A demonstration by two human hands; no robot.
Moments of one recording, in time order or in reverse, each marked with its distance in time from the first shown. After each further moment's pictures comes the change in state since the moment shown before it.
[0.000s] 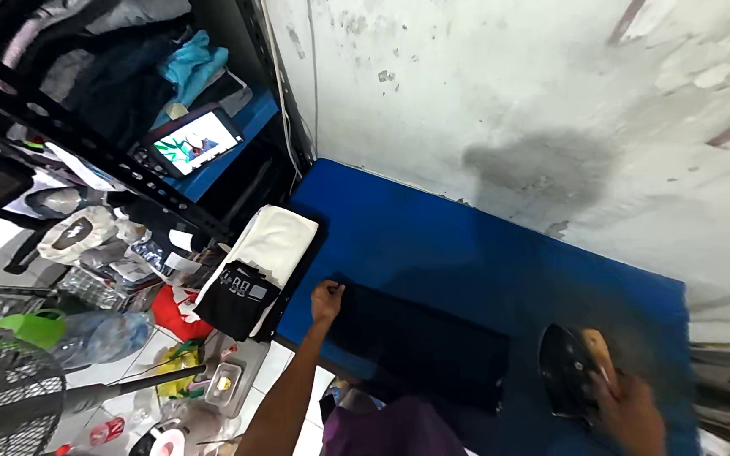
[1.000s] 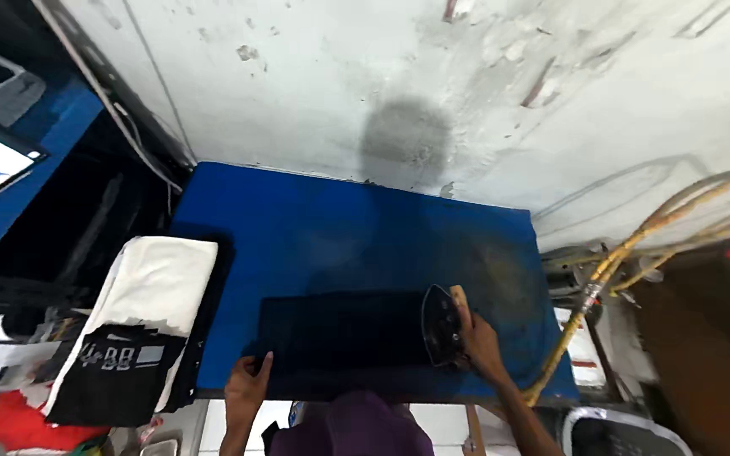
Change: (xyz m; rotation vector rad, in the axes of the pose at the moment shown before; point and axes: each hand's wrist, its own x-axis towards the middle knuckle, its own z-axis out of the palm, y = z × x) left_hand -0.072 -0.077 -0.007 0.083 -0.021 0.025; right_hand -0.058 -0.083 0.048 -0.031 -0.136 0.214
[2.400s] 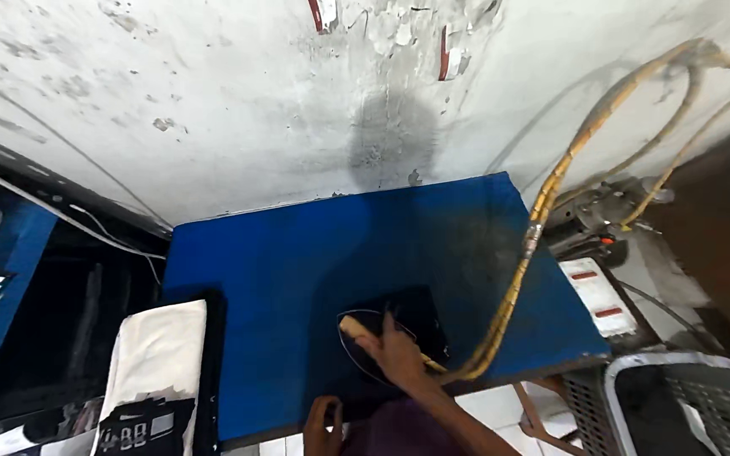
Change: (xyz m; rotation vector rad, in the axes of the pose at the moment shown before) left_hand -0.084 0.015 0.064 0.042 -0.264 0.663; right_hand -0.070 -0.108 0.062 0.010 -0.382 -0.129
